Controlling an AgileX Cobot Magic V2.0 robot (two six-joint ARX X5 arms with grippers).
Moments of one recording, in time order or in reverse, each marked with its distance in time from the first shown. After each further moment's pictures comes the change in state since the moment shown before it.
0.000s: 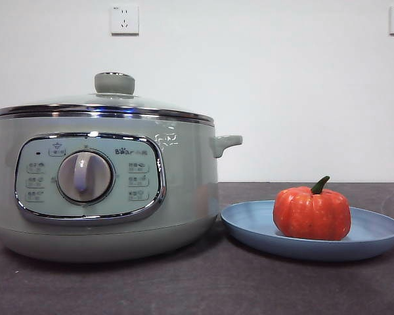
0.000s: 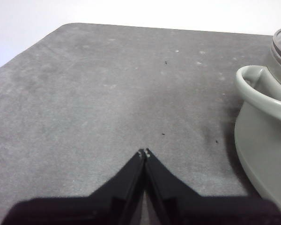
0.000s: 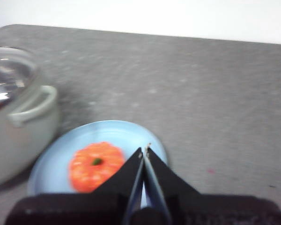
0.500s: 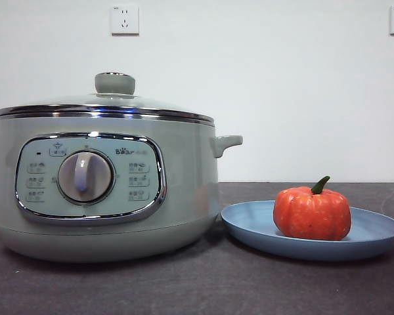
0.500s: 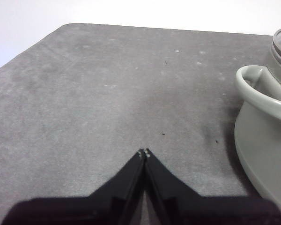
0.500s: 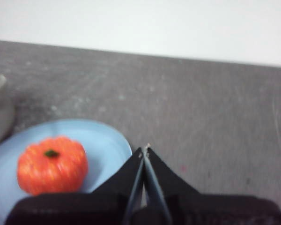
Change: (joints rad) left arm 0.000 0.000 0.000 0.000 0.000 0.000; right arm -0.118 -0.245 -0.321 0.200 -0.015 -0.030
